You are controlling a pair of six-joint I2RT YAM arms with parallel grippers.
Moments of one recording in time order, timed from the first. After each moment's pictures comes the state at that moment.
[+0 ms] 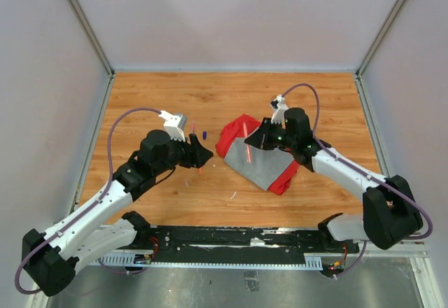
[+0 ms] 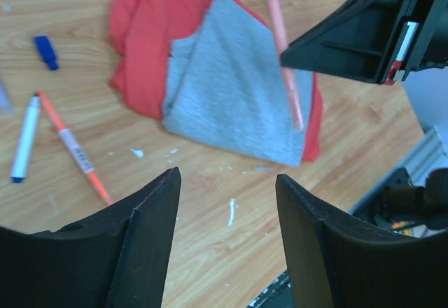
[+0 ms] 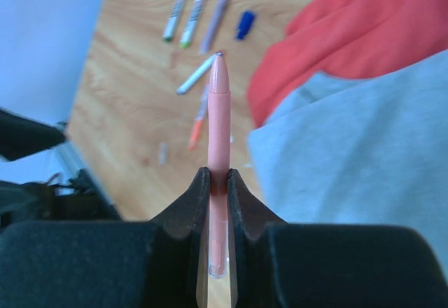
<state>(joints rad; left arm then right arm) -0.61 0.85 0.67 -0.21 0.08 -0.51 0.45 1.36 0.80 0.05 -0.42 0.52</state>
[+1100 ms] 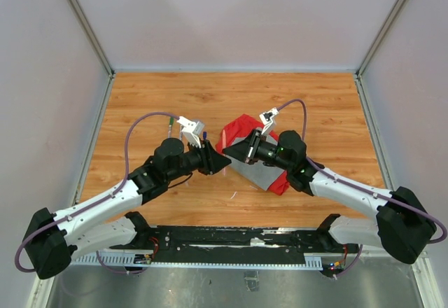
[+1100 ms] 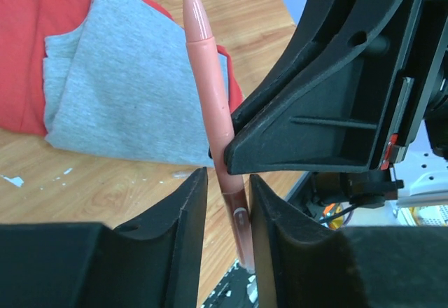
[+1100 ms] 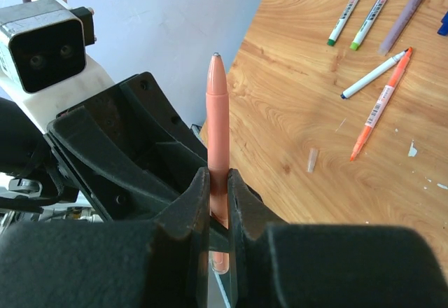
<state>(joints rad) -0.81 0.94 0.58 0.11 0.11 -0.67 0.76 1.19 0.59 0.51 -0.34 0.97</state>
